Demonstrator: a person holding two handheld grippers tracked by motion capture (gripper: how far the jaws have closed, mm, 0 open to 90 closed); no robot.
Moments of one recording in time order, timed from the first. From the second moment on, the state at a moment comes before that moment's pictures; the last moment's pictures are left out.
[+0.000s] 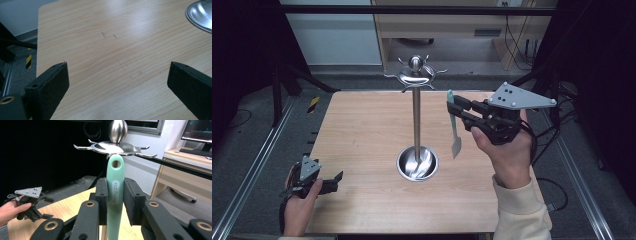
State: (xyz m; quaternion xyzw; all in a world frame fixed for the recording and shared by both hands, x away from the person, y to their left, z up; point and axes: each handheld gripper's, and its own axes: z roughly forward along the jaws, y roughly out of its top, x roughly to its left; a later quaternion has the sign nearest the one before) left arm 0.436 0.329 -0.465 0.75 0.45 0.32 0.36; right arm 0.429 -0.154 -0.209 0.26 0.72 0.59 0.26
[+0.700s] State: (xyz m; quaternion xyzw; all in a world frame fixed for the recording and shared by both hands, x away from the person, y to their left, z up) left arm 0.435 0.330 -0.465 0.75 0.44 0.32 0.36; right arm 0.436 -0.129 -0.204 0.26 0.73 0.57 0.27
